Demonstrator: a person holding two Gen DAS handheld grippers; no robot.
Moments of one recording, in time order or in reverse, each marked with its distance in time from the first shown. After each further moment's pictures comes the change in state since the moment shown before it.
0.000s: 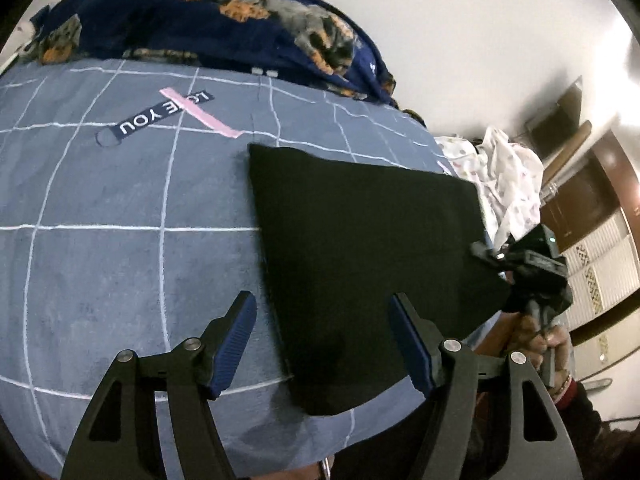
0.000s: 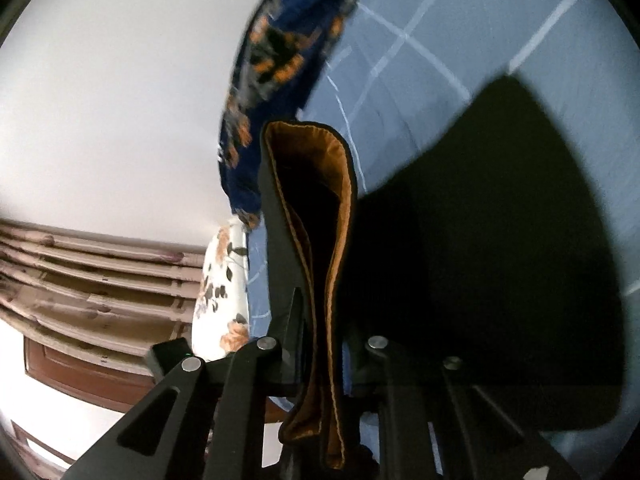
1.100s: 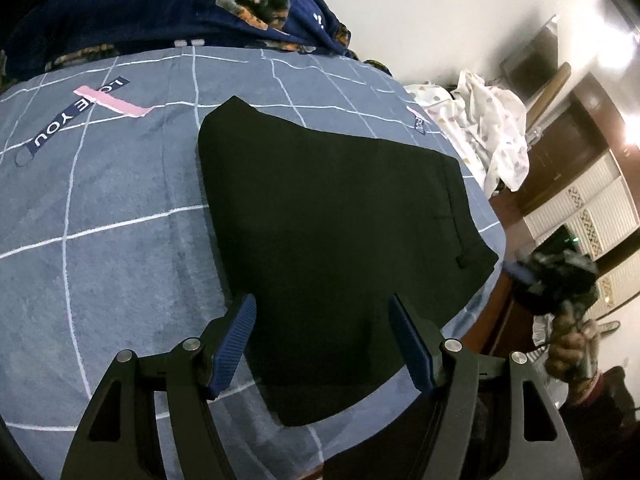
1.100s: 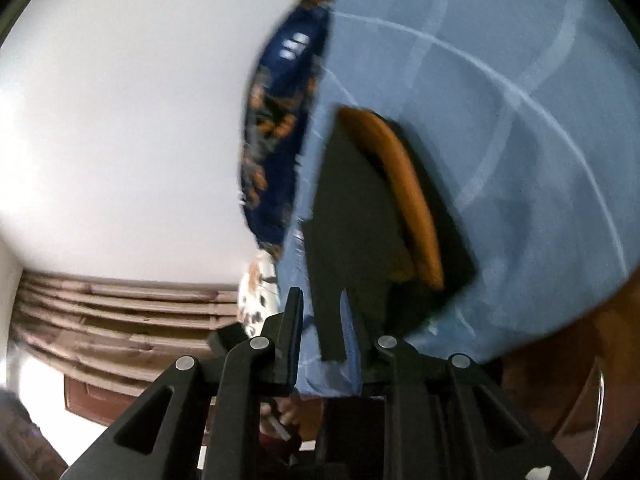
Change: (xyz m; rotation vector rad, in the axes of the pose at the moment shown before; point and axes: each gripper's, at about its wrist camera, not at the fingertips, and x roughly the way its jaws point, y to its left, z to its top) left arm 0.054 -0.050 -0.005 0.159 0.123 -0.032; right arm -0.096 -0.051 -0.054 0.210 -0.081 0.054
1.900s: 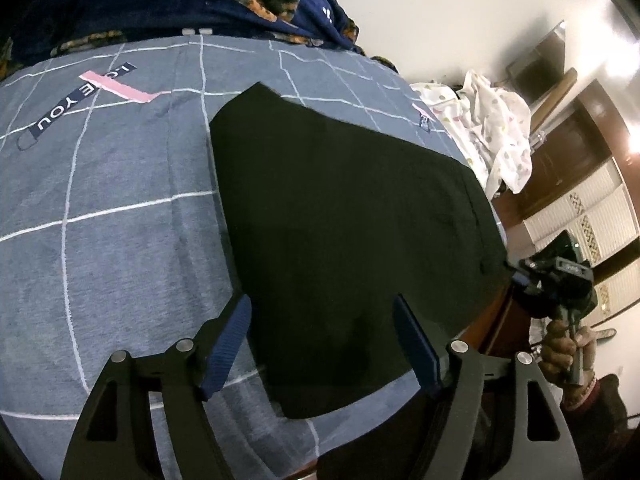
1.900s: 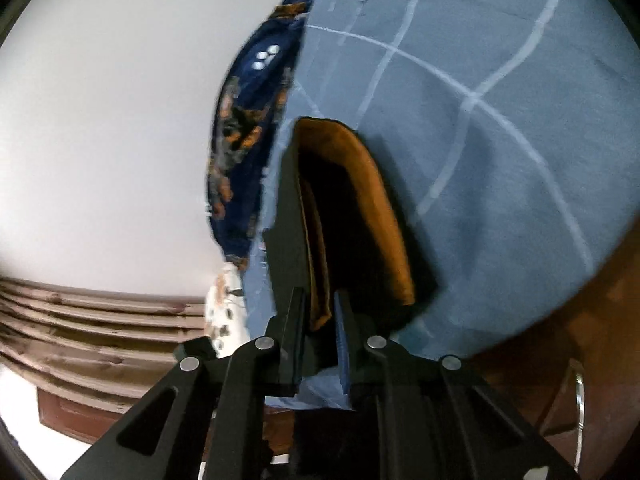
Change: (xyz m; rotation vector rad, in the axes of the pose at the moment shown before) left arm 0.007 0.004 -0.001 -0.031 0.025 -0.003; right arm -0.006 -0.006 -0.001 -0.029 -0.071 -0.140
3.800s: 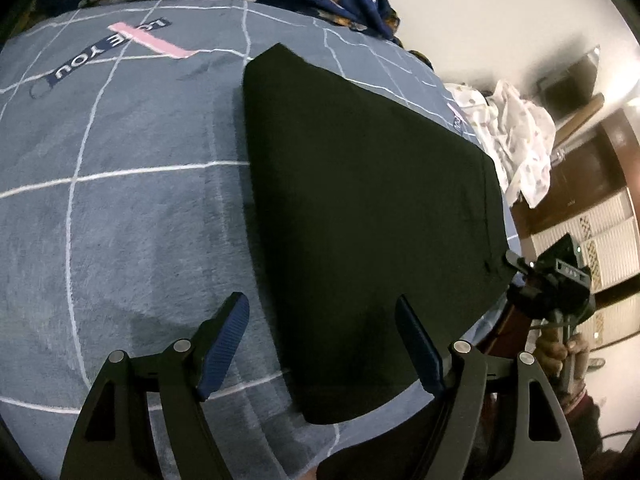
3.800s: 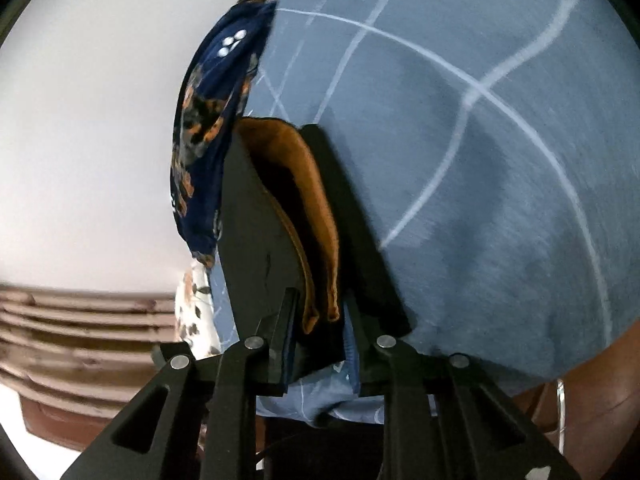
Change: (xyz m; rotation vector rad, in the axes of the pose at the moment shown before) left arm 0.013 0.022 -0.002 -0.118 0.046 0.026; right arm 0.039 0.001 0.029 -0.044 0.043 -0.080
